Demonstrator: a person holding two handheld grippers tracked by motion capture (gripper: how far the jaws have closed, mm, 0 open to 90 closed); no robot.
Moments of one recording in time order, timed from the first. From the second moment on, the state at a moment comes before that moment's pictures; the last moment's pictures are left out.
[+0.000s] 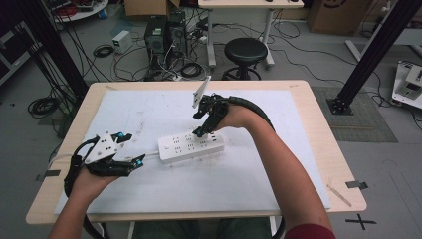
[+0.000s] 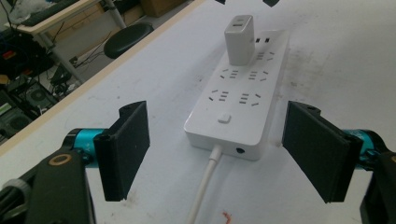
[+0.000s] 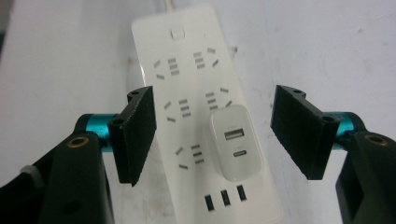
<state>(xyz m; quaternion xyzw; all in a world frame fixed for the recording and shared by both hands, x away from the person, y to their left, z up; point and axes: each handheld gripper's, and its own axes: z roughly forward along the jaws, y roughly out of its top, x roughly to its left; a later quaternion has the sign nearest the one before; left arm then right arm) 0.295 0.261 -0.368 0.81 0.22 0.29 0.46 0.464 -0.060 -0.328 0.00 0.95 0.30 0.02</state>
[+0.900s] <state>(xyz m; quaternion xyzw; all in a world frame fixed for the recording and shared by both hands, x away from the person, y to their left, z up) 0.307 0.259 -0.358 0.80 0.19 0.26 0.50 0.388 -0.186 -0.330 0.17 0.84 0.51 0.09</state>
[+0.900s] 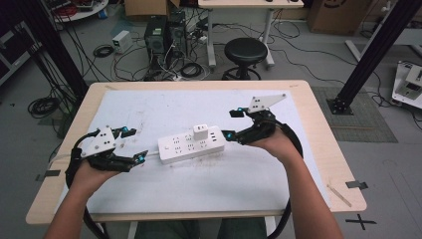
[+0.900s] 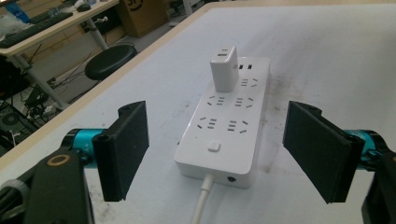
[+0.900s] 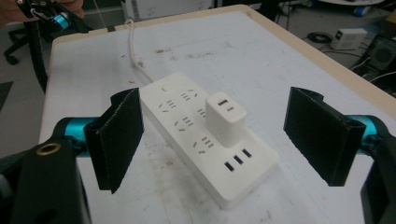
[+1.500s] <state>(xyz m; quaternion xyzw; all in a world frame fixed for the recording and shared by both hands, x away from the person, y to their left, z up) 0.310 0.257 -0.351 0.80 0.20 0.25 0.51 0.370 -0.225 -0.344 0.21 0.83 0.51 0.11</state>
